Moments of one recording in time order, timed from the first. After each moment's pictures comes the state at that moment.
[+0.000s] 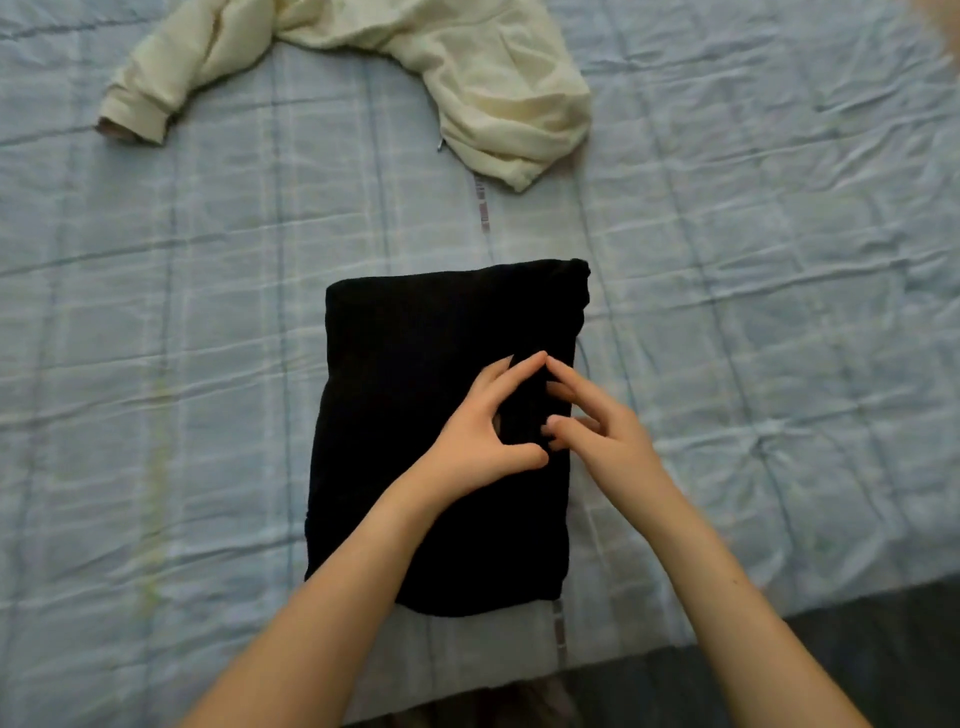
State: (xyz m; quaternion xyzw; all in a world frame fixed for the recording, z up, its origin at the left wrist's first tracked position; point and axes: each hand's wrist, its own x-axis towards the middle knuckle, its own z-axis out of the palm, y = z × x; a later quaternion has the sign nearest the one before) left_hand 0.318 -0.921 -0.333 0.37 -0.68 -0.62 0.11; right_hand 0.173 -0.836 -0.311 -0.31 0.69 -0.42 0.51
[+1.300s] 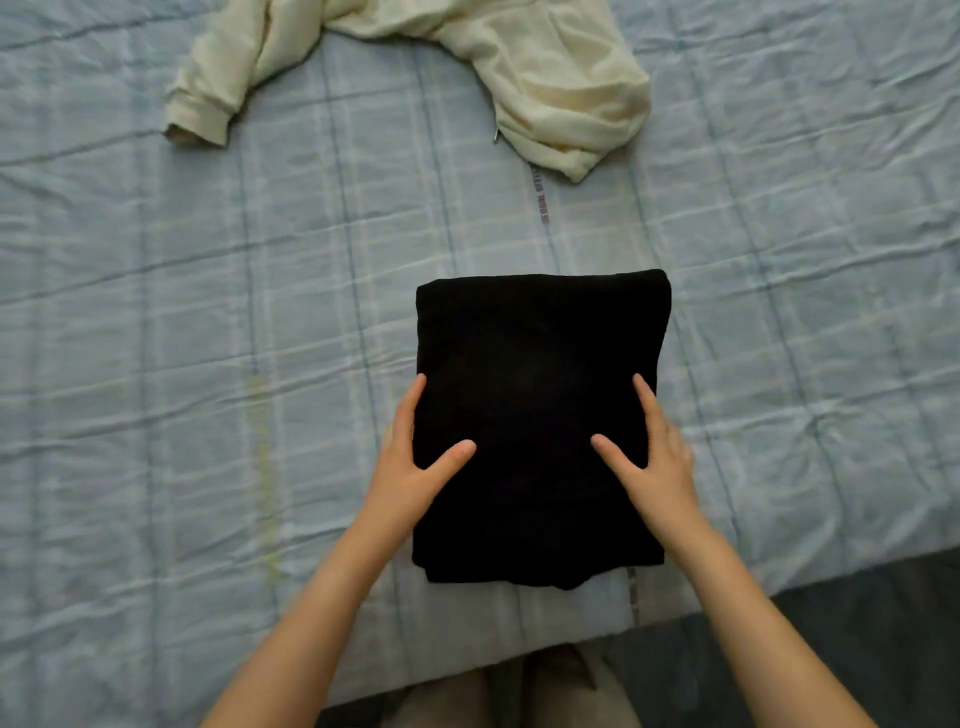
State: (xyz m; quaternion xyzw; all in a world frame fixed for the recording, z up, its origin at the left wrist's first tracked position) left_hand 0.465 -0.931 -0.342 0.54 -0.58 -0.60 0.15; right_hand 0.216 -0.807 -0.359 -0.31 0.83 -0.28 0.36
